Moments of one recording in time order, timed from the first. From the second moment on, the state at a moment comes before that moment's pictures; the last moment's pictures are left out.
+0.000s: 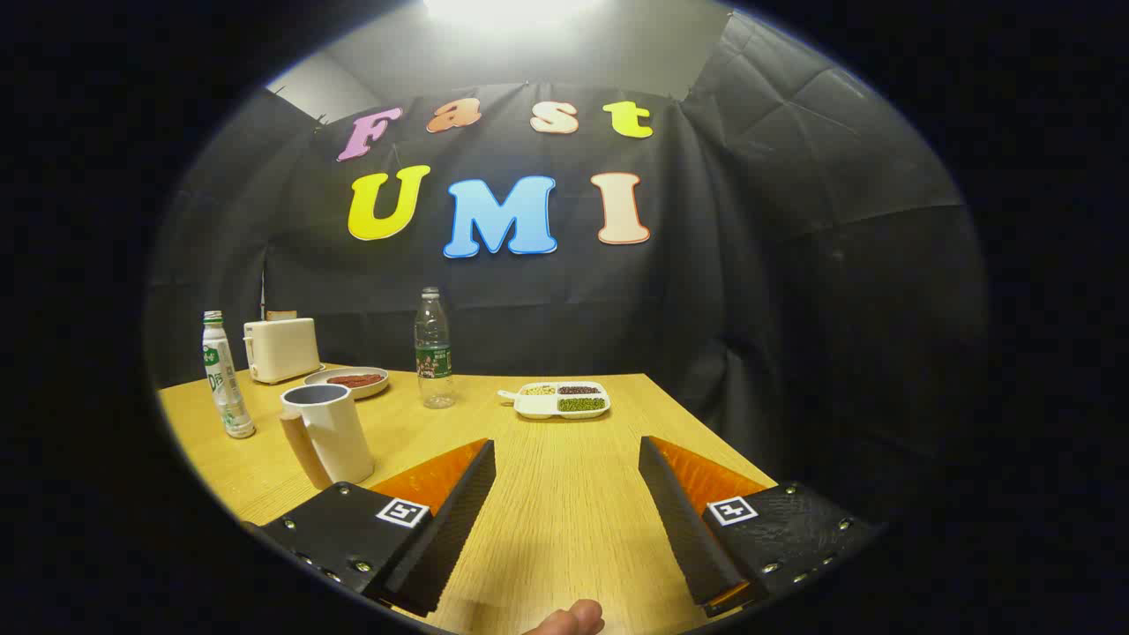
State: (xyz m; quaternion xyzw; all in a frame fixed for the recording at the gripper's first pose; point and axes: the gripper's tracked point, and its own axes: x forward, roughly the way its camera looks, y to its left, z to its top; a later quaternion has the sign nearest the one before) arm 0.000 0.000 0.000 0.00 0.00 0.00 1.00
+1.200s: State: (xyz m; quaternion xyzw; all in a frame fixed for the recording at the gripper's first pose) arm -0.031 0.129 0.094 -0.03 -0.07 -0.04 1.00
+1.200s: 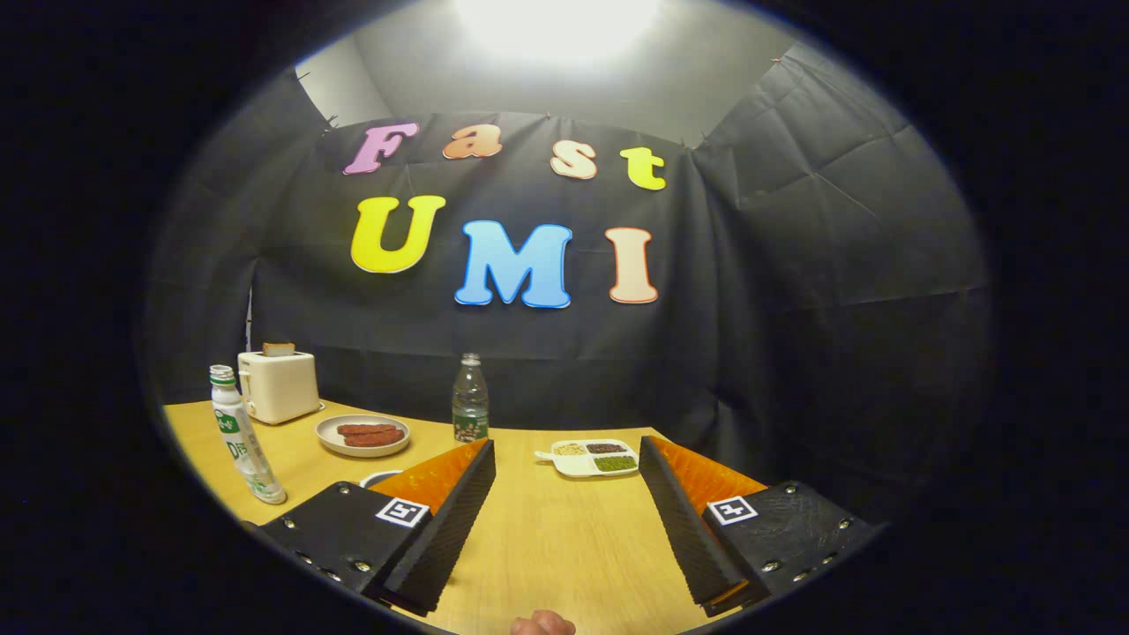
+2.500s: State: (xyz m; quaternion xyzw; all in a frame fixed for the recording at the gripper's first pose) arm -0.053 0.419 0.070 -0.03 -0.09 0.13 0.99
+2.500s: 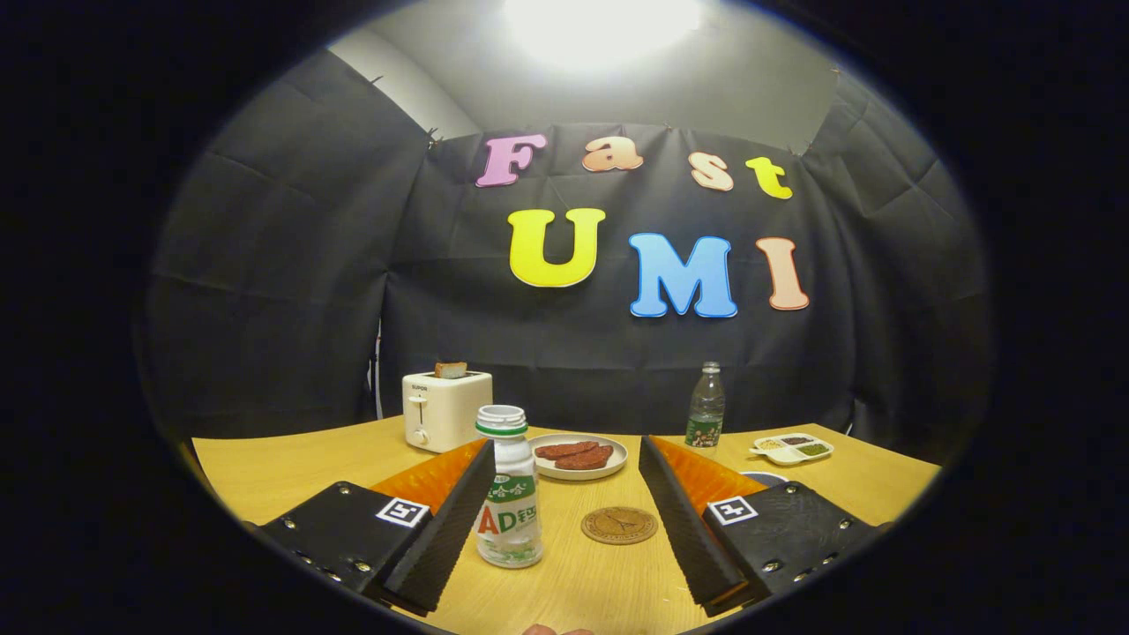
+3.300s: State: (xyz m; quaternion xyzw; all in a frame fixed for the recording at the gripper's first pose) arm 0.003 0.474 0.002 -0.06 -0.03 0.16 0.99
